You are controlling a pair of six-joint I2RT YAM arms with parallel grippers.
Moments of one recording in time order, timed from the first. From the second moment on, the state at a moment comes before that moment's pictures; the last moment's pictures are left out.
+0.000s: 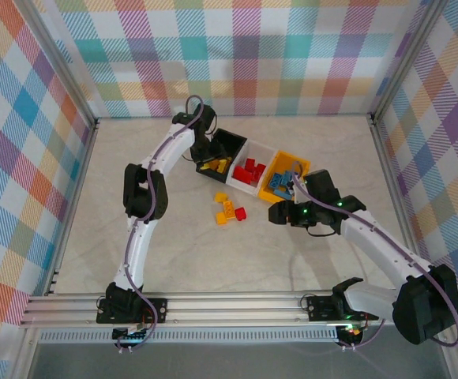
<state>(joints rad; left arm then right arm) -0.37 2.41 2.27 -1.16 0.21 -0.59 0.44 1.14 0.80 -0.62 -0.46 0.44</state>
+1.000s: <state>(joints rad) -0.38 1.54 1.09 -0.94 0.18 -0.69 0.69 1.84 1.26 -0.67 -0.32 0.19</state>
